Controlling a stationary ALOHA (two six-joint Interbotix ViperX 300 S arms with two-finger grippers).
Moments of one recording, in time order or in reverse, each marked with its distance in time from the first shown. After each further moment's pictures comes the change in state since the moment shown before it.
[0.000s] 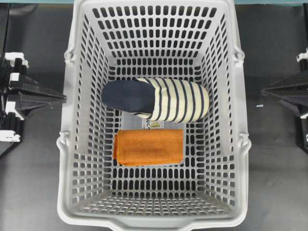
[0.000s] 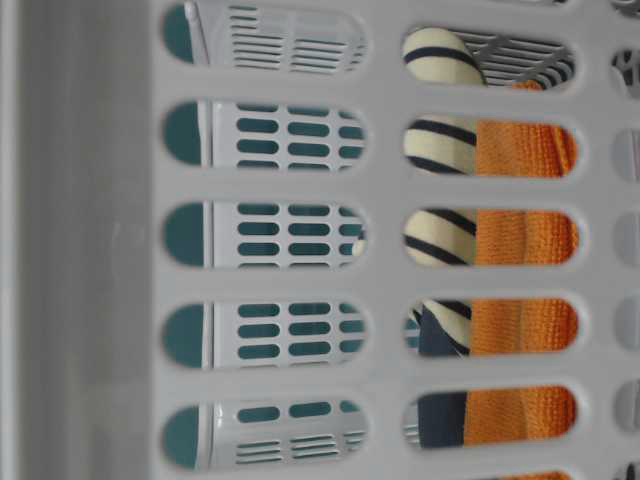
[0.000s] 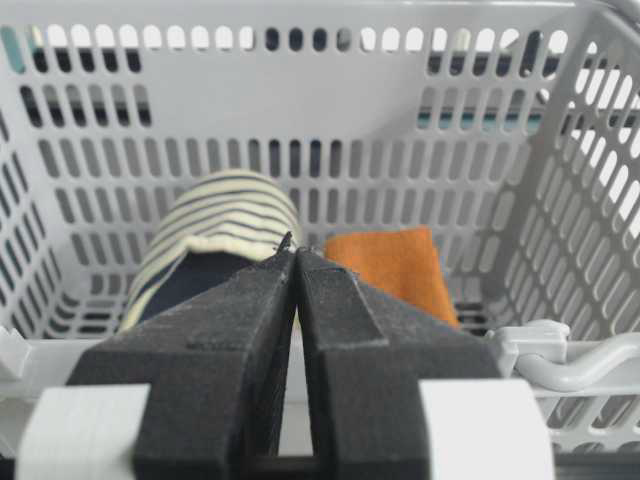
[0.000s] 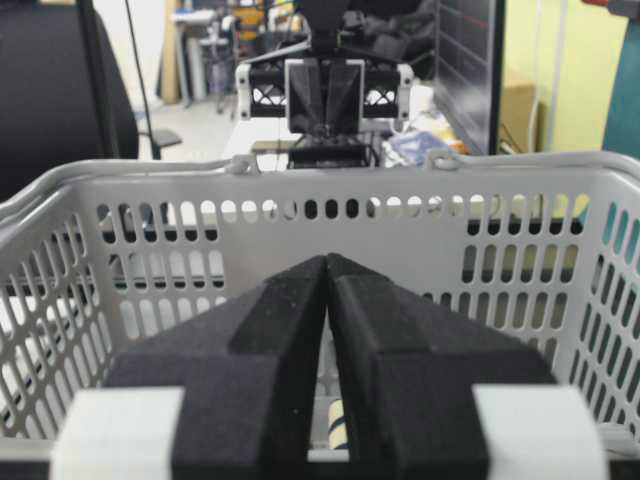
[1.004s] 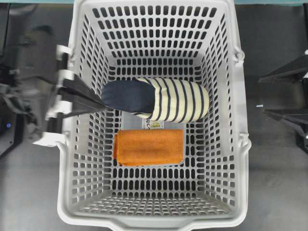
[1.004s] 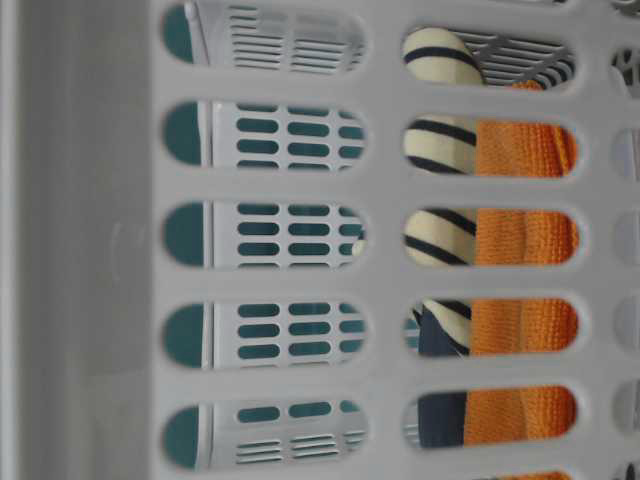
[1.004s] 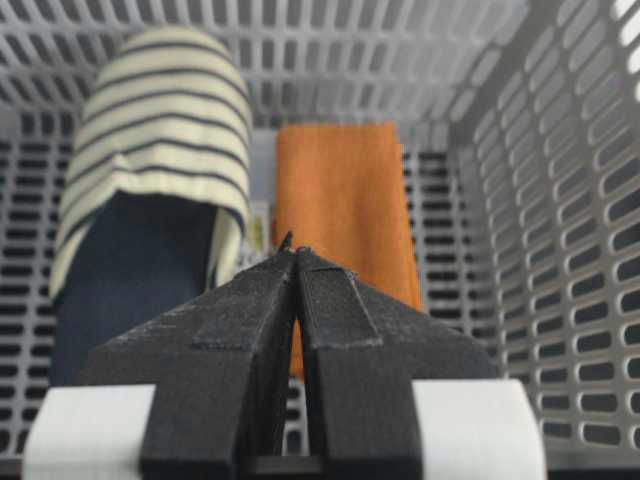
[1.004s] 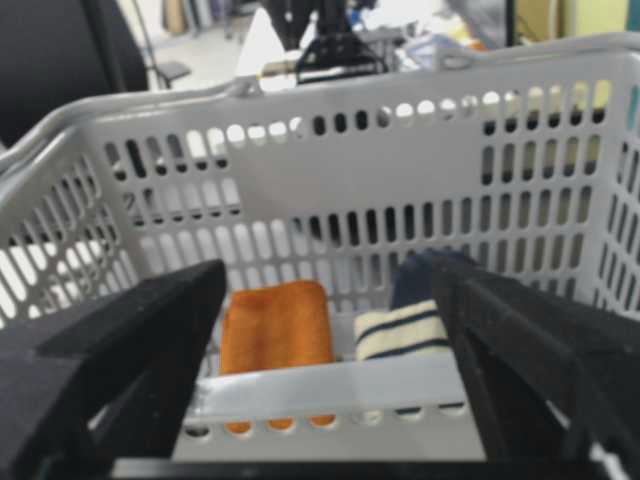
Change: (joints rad) left arm -0.058 0.446 -0.681 0.037 0.816 -0.101; right arm 0.000 -0.048 -0.005 0.020 0.181 0.089
